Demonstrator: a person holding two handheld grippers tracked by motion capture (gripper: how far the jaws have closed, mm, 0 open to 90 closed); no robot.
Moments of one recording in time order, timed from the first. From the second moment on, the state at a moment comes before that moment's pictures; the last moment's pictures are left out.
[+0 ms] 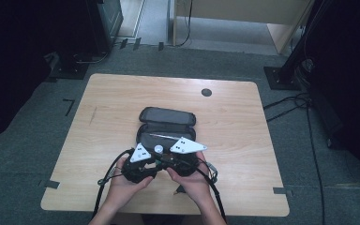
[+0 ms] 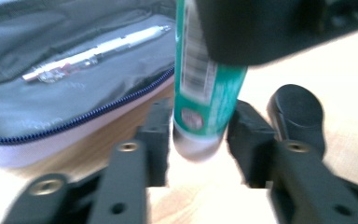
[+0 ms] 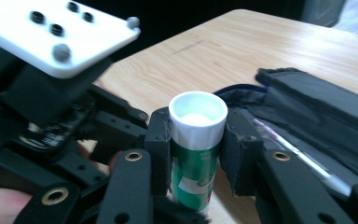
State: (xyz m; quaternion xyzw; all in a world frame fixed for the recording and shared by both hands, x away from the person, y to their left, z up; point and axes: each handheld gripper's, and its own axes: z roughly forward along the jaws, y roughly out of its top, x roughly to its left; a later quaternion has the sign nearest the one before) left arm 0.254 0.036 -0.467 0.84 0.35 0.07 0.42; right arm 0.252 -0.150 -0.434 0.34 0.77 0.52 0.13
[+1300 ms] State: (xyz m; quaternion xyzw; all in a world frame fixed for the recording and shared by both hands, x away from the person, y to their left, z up) left arm 0.241 0.203 -0.515 0.75 0.53 0.23 0.31; right arm 0.302 -0.177 -0.442 0.43 0.73 0.48 0.21
